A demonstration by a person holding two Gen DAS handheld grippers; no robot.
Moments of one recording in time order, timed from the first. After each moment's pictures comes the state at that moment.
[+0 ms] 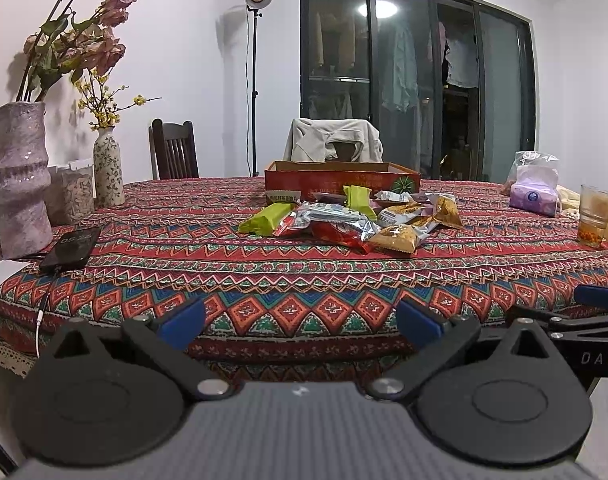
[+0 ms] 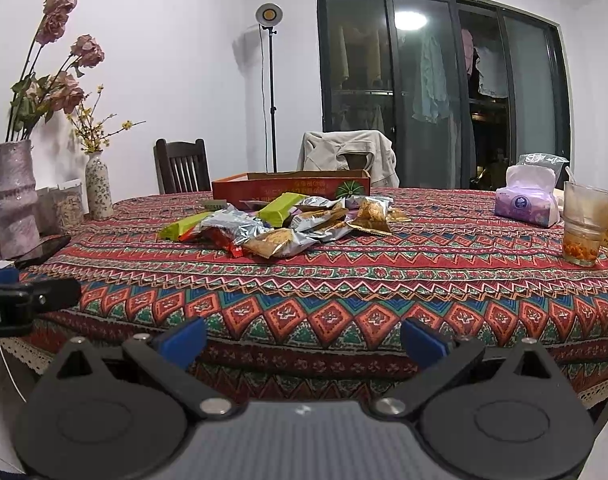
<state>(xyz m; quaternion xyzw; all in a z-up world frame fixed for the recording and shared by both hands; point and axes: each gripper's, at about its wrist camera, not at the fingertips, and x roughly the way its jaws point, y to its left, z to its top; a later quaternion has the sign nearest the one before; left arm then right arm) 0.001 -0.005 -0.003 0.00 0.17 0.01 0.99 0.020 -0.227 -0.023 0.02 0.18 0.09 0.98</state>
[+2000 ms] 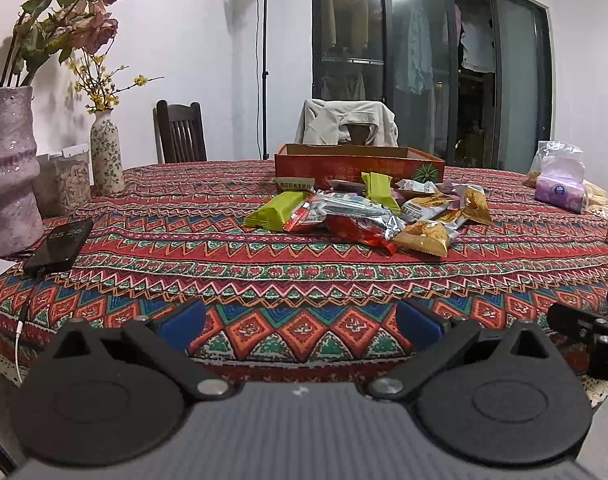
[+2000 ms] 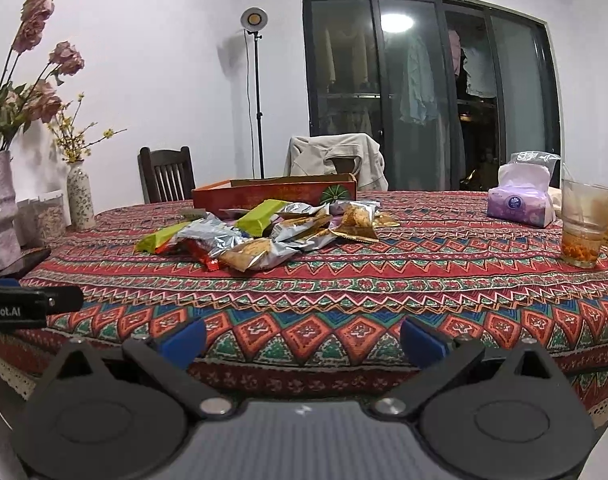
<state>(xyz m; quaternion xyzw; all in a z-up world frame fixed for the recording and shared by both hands) 0.057 0.001 -0.005 0.00 0.20 0.02 0.98 0.053 -0.238 -0.027 0.03 0.17 0.07 0.98</state>
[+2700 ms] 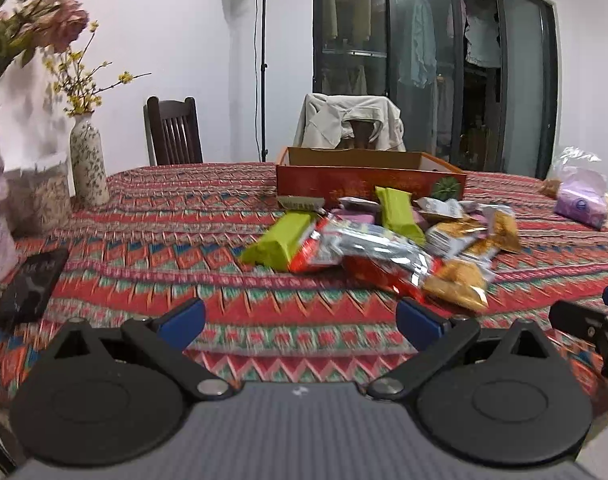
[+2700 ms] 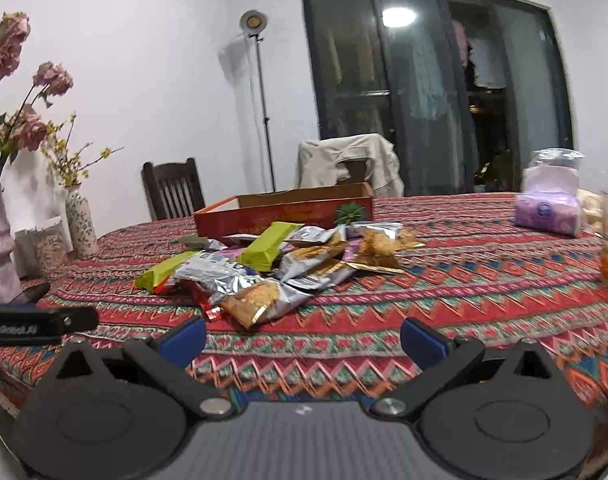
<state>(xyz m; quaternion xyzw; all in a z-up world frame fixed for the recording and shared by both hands) 0.145 0.015 0.014 0.01 0.21 0.02 0.98 0.128 -0.229 -0.003 0.05 0.18 0.11 0.98</state>
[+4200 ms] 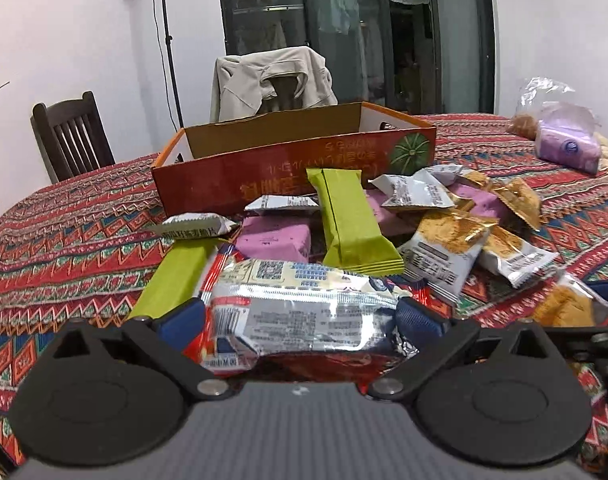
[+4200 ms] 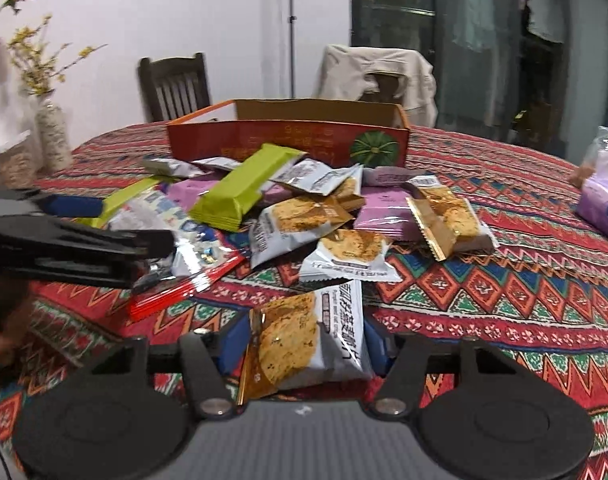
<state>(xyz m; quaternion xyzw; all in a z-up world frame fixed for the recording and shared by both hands) 0.307 -0.034 -0.006 0.09 0.27 -0.08 0.96 0.264 -0.225 -0.009 -0.02 0.32 0.14 0.94</state>
